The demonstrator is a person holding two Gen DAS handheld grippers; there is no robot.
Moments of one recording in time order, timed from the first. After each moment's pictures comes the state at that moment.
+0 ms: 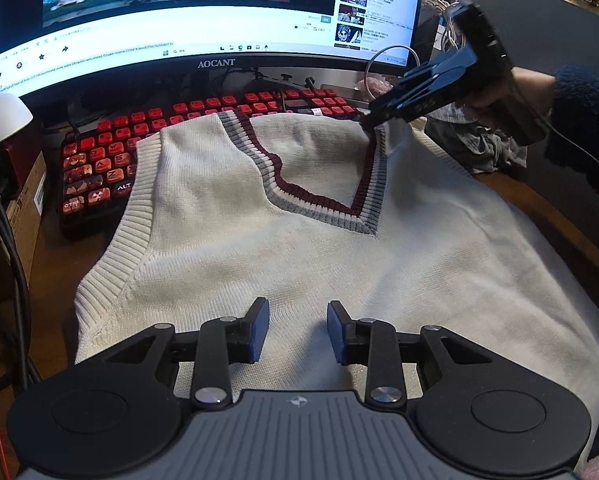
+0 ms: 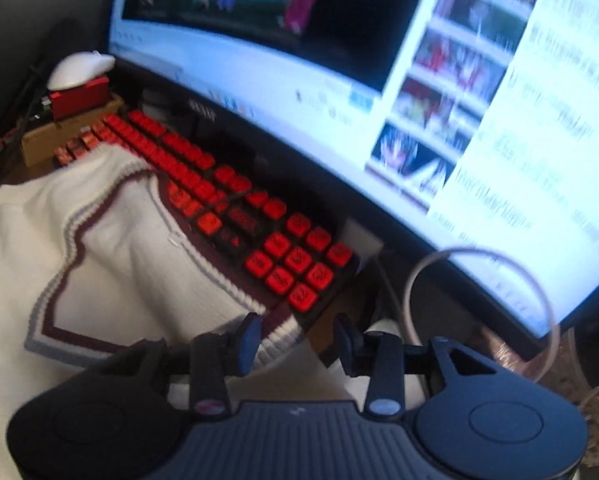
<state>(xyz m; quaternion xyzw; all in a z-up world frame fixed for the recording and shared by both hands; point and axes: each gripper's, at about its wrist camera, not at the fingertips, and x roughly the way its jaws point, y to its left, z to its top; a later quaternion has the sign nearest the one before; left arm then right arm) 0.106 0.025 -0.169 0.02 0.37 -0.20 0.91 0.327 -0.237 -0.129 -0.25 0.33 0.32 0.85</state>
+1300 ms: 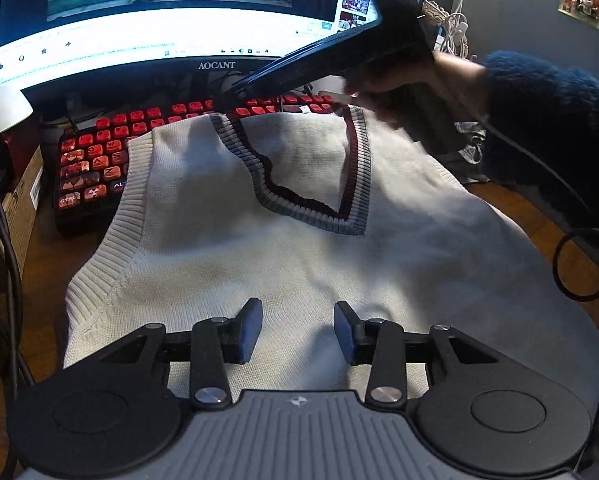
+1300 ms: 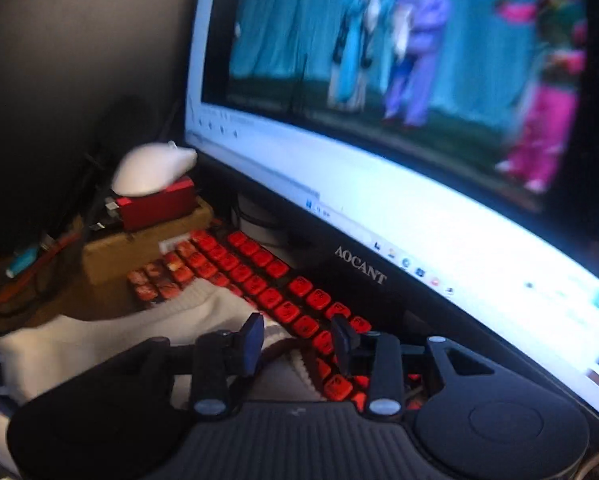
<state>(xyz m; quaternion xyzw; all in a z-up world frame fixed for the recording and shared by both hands) 0.102 0.022 -0.169 0.00 0.36 -0.20 0.91 0.324 -0.117 -0.116 -0.19 0.24 0.43 0.85</state>
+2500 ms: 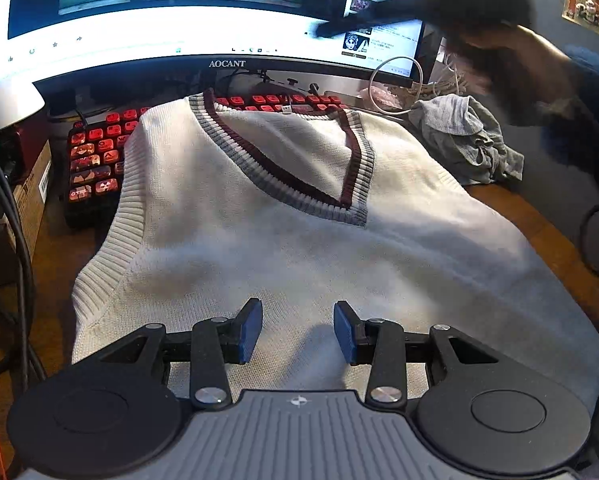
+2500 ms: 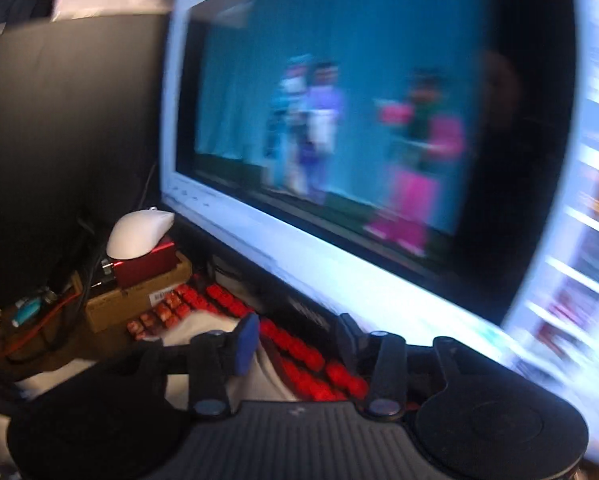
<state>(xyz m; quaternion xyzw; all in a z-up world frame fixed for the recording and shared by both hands) 0.101 0.033 -0.168 0.00 0.36 -0.20 0.91 0.295 -0.187 -0.065 -0.13 0.22 0.38 0.89</state>
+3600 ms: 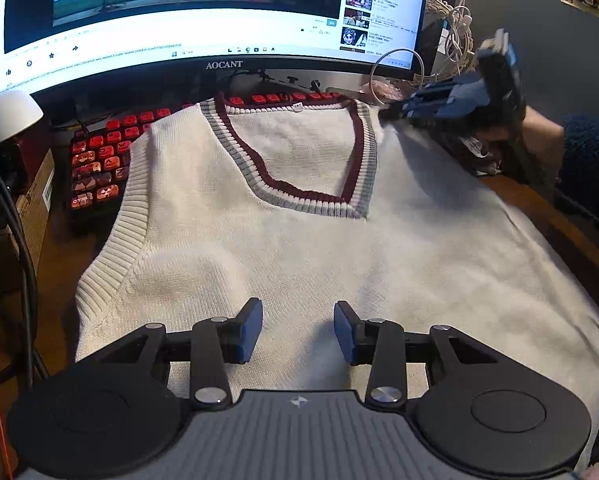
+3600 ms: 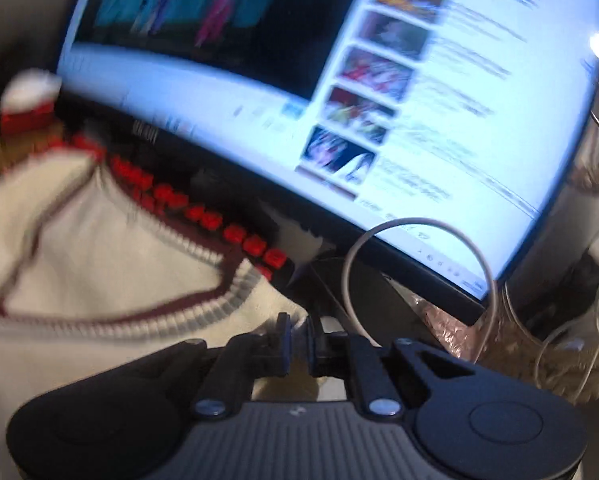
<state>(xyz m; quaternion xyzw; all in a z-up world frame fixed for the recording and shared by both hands) 0.100 0.029 -0.167 0.02 0.36 -0.19 0.91 0.299 -0.245 -0.169 -0.27 0.22 0.21 0.91</state>
